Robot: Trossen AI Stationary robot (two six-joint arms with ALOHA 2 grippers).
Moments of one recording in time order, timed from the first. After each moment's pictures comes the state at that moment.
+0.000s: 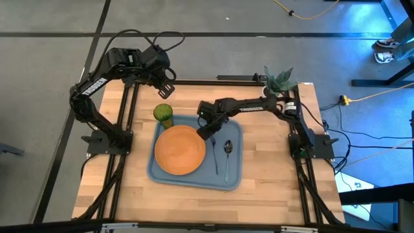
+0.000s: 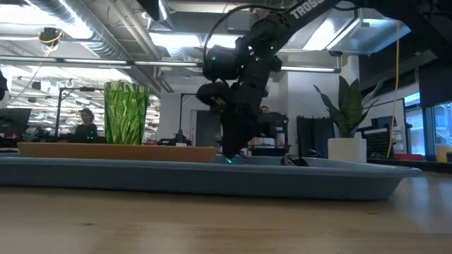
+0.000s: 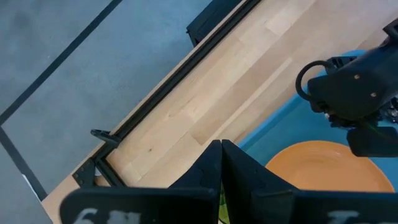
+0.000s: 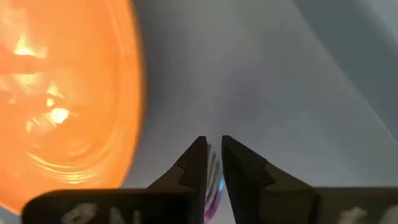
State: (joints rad) left arm 0.39 1.52 2.06 -1.57 -0.32 -0.30; right arm -0.20 2.15 1.60 -0.72 -0.27 0.62
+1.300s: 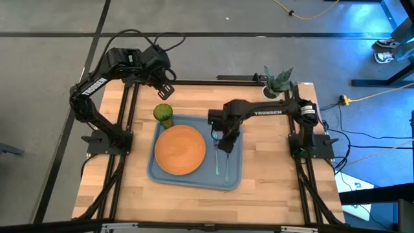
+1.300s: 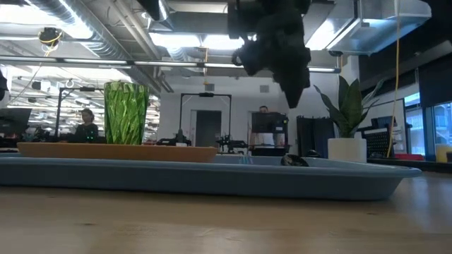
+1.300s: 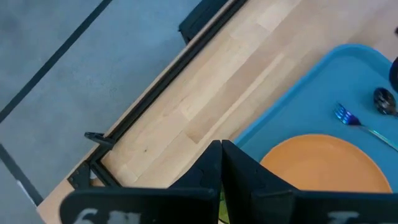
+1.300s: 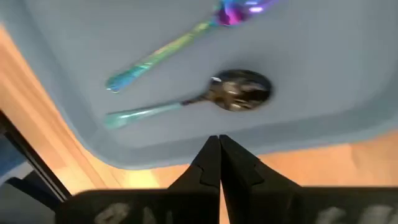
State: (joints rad) left arm 0.39 1.52 2.06 -1.57 -0.28 -0.28; right arm -0.07 1.95 1.65 -1.25 -0.27 0.33
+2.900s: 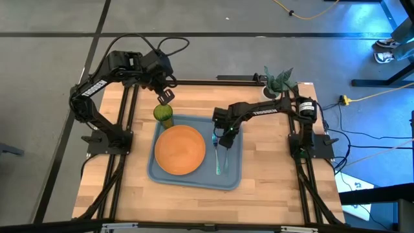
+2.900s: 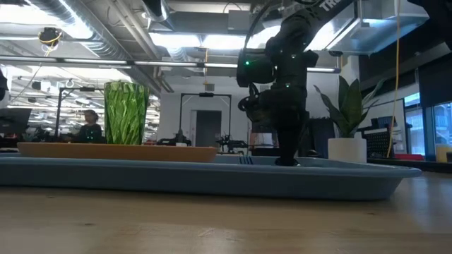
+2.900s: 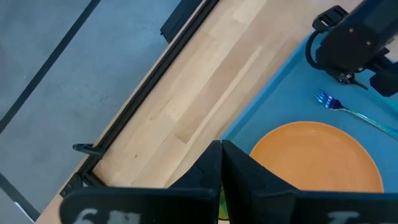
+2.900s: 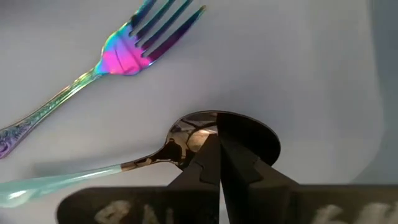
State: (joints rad) left arm 0.33 1.52 2.06 -1.57 -0.25 -0.23; right arm -0.18 1.96 1.29 -0.78 -0.20 0.25
